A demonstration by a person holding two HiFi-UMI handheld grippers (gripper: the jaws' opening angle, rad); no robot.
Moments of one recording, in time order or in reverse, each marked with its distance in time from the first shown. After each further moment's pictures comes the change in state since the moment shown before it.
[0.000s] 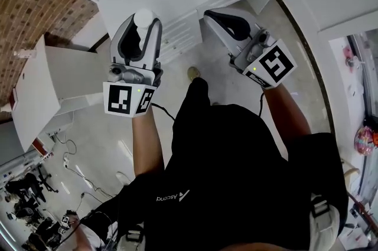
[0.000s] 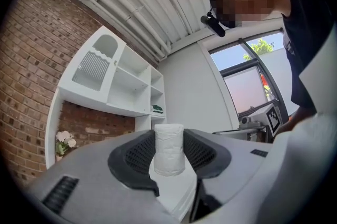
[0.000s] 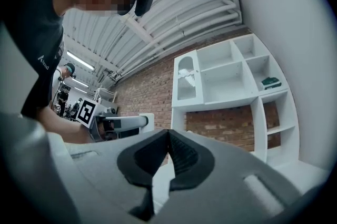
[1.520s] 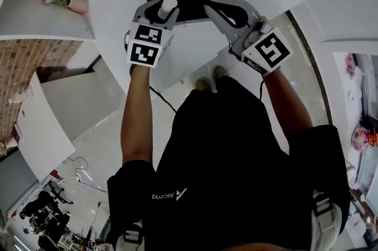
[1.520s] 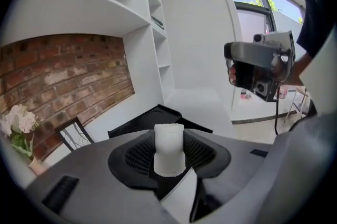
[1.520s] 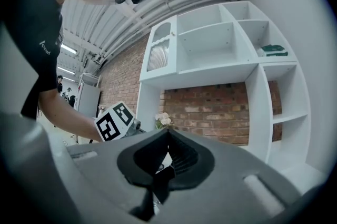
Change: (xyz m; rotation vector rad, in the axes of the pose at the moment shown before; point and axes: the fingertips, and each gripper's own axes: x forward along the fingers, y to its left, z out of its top) left arm 0.221 0.216 -0.269 0.125 0.789 -0.217; right arm 0.205 -0.207 -0.112 0.044 0.187 -0.100
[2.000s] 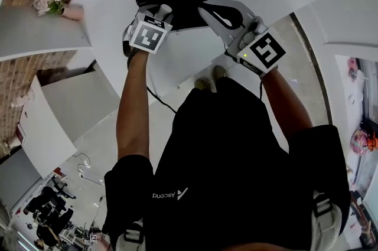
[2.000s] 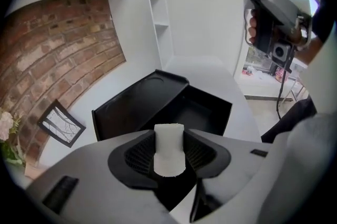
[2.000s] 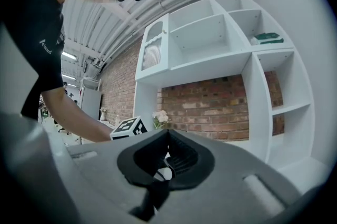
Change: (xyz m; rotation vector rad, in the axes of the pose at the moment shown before) left arm 0.080 0.012 -0.055 0.039 0.341 -0.042; right arm 0.003 -0.045 -0.017 0.049 0.003 0.036
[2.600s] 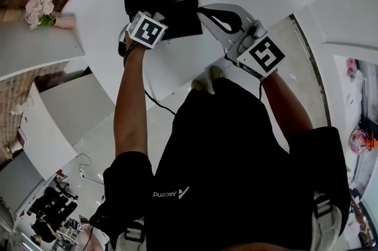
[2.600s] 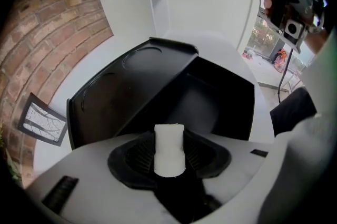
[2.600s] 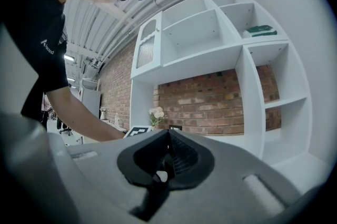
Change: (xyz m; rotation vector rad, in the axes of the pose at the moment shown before) left arm 0.059 0.007 -0.024 0.046 0.245 -0.062; right arm -0.009 -0.041 -0.018 0.038 0.034 0.004
